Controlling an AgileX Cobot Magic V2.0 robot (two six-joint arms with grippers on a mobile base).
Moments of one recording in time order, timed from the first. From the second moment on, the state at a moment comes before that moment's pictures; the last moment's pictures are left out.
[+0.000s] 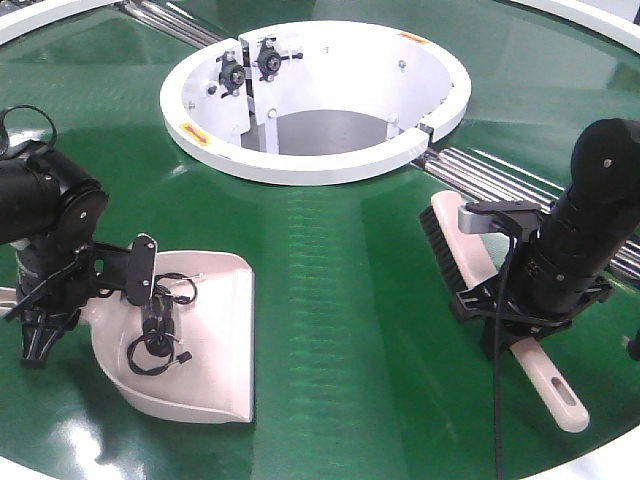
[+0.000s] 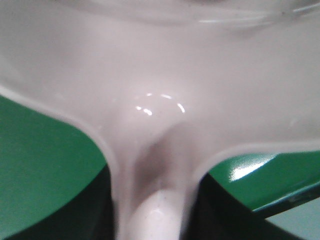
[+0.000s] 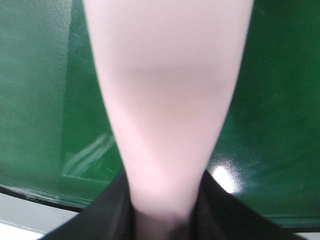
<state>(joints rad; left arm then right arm) -0.29 1.78 -1.21 0.44 1.12 1.00 0.18 1.65 -1.18 0.17 1.19 -0.13</state>
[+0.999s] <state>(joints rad) -0.29 1.78 -1.21 0.36 1.15 0.71 0.18 1.76 -1.18 0.11 1.18 -0.03</state>
